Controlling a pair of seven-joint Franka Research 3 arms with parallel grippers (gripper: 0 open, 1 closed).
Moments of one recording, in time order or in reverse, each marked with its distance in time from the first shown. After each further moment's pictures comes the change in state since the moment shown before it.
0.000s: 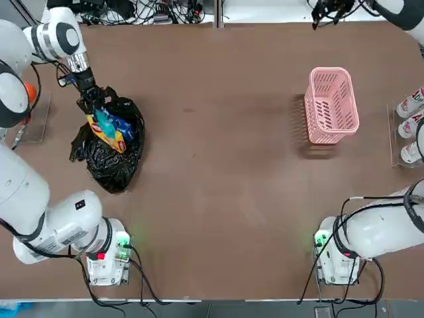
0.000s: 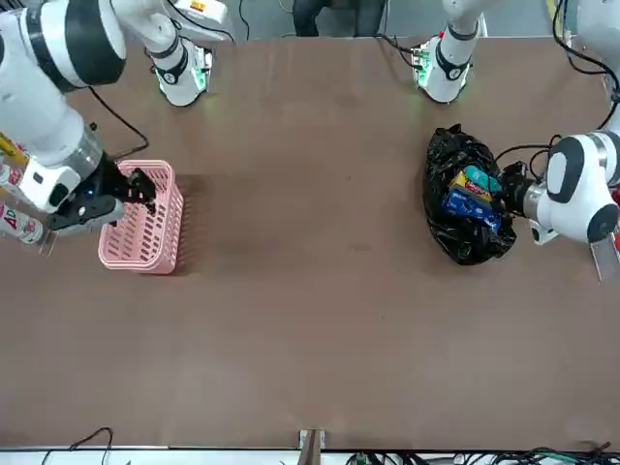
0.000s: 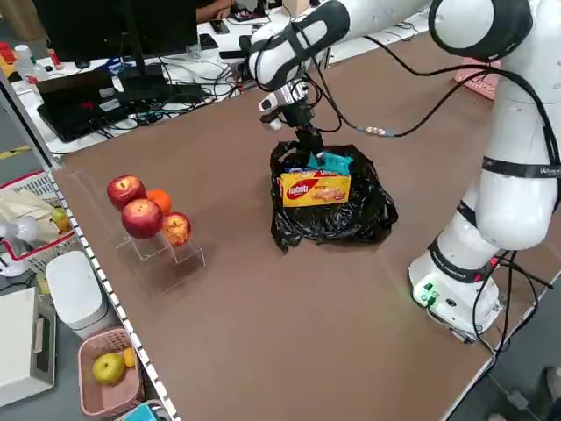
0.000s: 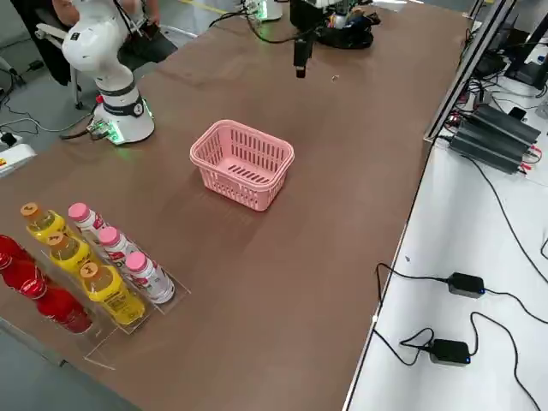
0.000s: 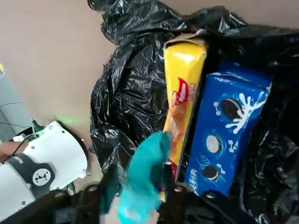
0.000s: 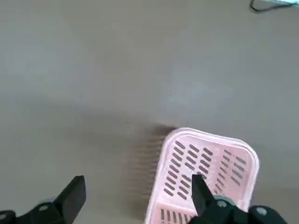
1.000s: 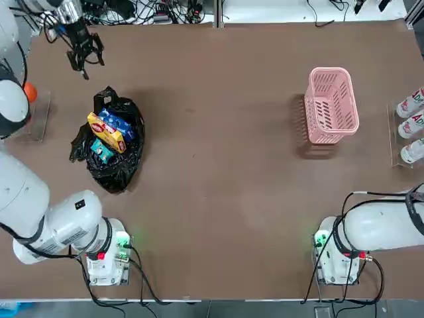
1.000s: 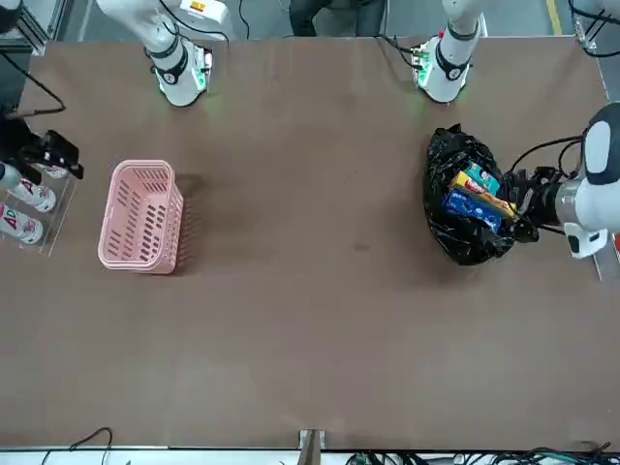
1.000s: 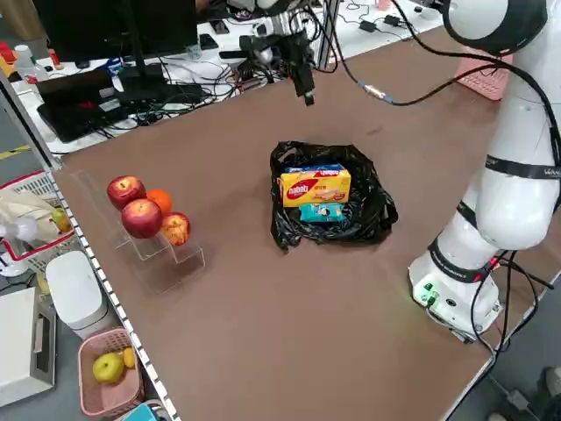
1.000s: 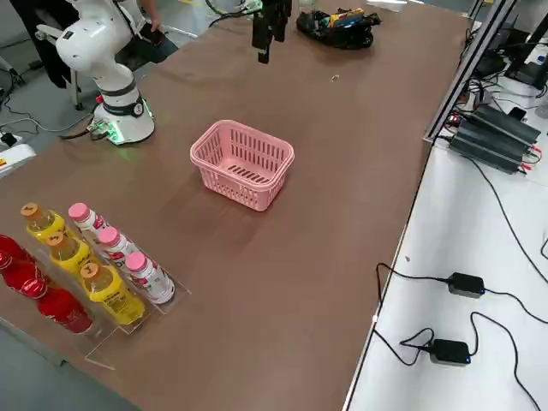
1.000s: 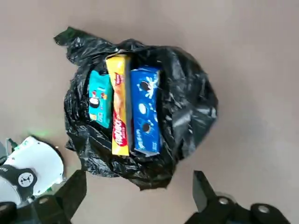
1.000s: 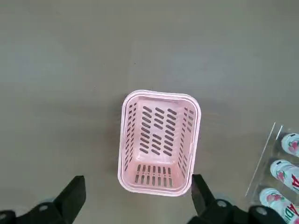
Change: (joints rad) left arm -0.004 -0.066 -0.102 0.302 -0.027 -0.096 0.089; right arm -0.163 -0.028 0.010 0.246 -0.006 -0.352 -0.032
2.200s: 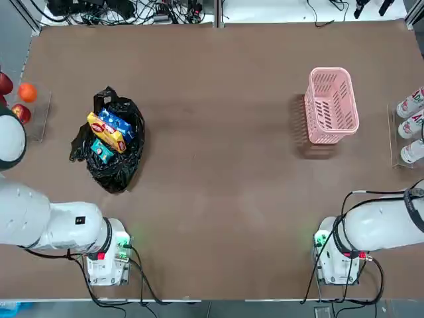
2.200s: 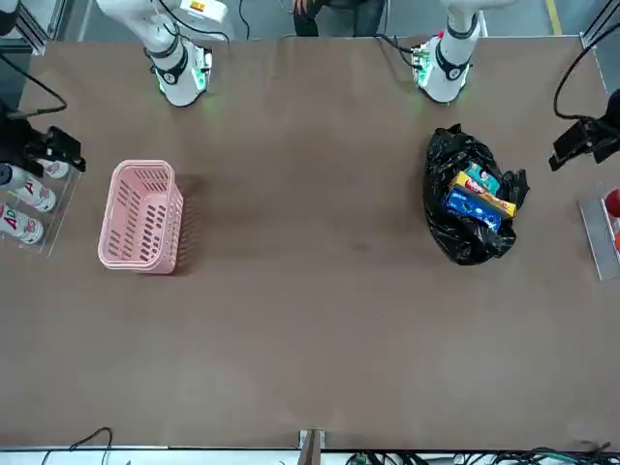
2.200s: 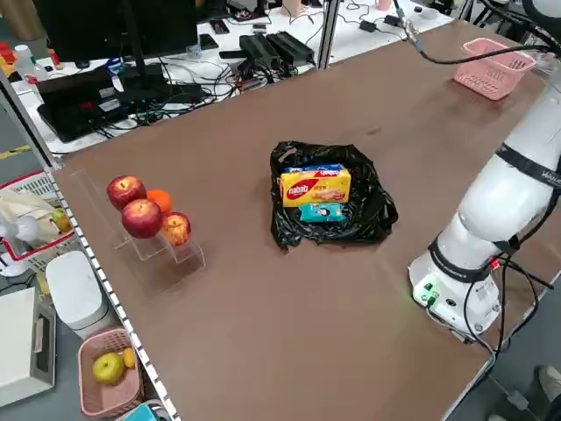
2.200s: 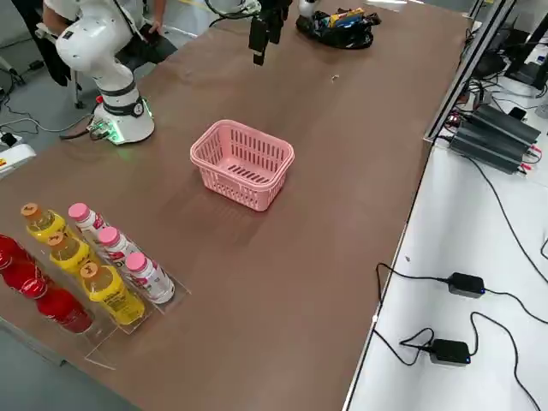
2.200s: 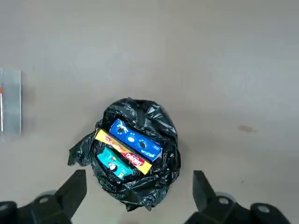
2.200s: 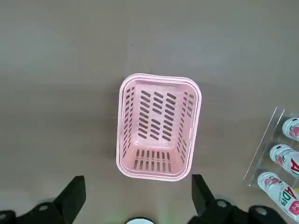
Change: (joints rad) left arm -0.406 -0.262 0.371 0.204 -0.035 -0.075 0.938; right arm -0.009 0.037 0.002 0.001 -0.008 -0.052 0.002
